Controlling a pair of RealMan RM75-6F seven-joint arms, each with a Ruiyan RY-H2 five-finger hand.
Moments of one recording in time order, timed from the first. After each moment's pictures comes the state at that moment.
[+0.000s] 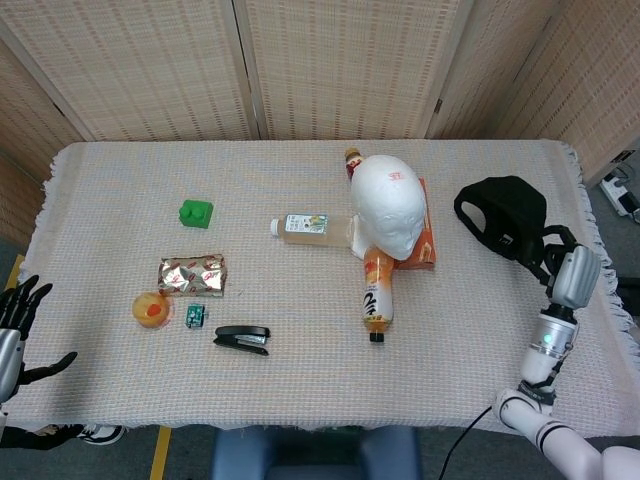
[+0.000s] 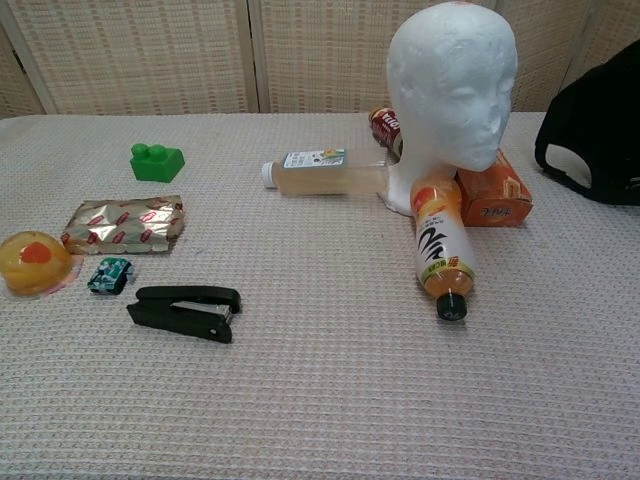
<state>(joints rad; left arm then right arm) -0.12 -1.13 -0.06 -1.48 1.54 1.55 -0.22 0.43 -1.79 0.51 -0.80 -1.18 1.43 0.42</state>
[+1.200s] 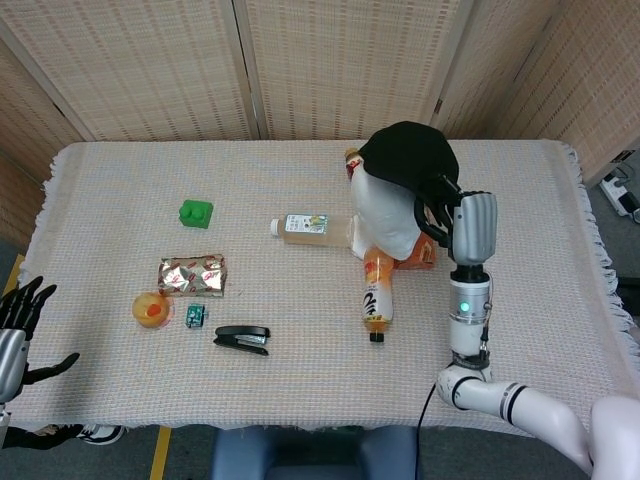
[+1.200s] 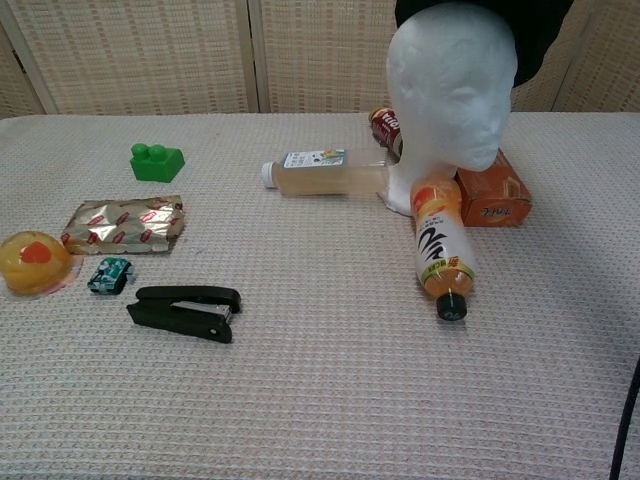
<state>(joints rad) -0.12 -1.14 -0.06 -1.48 1.53 1.54 -0.19 0.68 -1.69 0.47 -1.26 -1.34 1.53 0.06</state>
